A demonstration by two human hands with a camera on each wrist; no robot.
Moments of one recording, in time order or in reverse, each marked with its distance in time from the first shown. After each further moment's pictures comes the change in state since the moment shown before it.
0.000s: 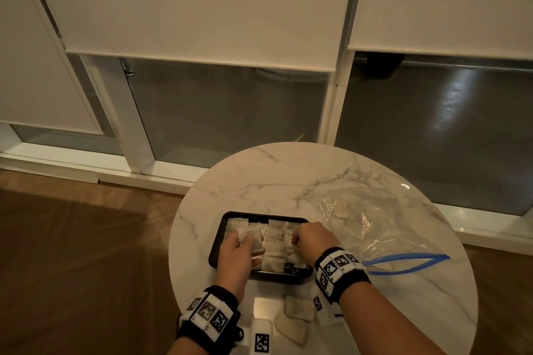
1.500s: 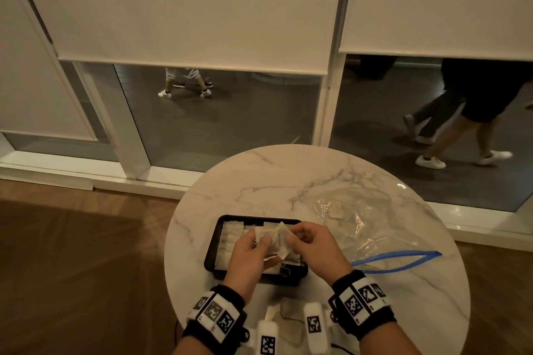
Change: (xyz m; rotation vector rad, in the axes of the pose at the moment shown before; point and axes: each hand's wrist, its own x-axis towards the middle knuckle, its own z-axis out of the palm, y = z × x) left_hand -0.006 0.001 0.021 0.007 -0.243 0.030; right_hand -0.046 0.001 -0.006 1.165 0.175 -0.069
